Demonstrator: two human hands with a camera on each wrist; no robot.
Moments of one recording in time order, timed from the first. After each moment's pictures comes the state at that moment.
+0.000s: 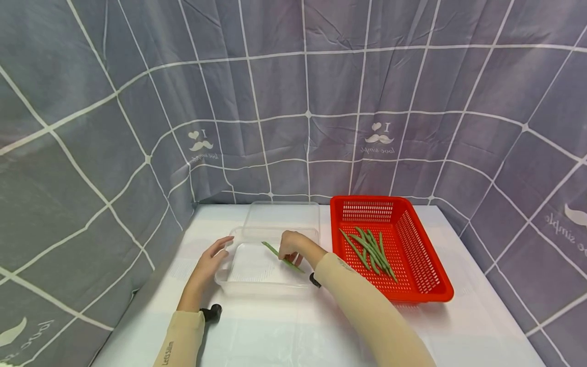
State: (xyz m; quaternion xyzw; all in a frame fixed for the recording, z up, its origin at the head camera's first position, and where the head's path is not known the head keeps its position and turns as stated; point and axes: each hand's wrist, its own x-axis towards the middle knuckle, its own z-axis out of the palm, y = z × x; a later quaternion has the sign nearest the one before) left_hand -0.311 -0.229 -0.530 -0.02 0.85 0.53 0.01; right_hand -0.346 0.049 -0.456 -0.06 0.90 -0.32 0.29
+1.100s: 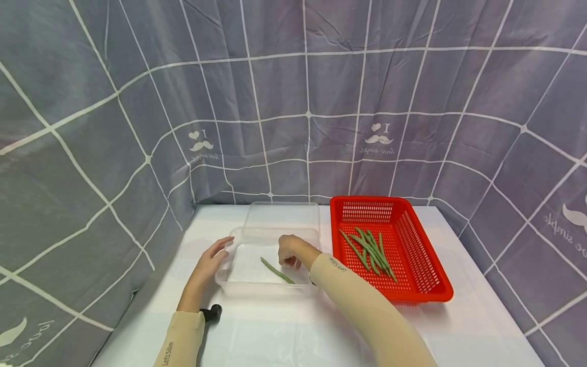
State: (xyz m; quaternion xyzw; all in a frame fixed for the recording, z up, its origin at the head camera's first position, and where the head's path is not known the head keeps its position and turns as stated) left_hand -0.311 -0.231 -0.532 -0.02 0.85 0.53 0.02; right_hand -0.343 0.036 -0.461 -0.05 0.93 -0.25 0.28
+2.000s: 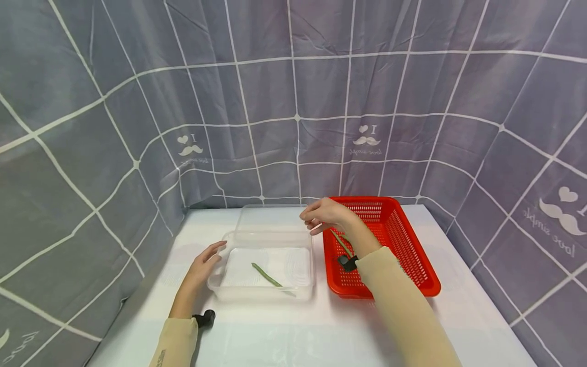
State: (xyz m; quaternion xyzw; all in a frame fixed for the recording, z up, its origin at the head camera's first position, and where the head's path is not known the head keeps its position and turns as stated) left_hand -0.310 -0.227 -0.529 -0.02 0.85 0.53 0.03; right_hand -0.333 0.169 -0.369 -0.06 0.81 -0.54 0.22
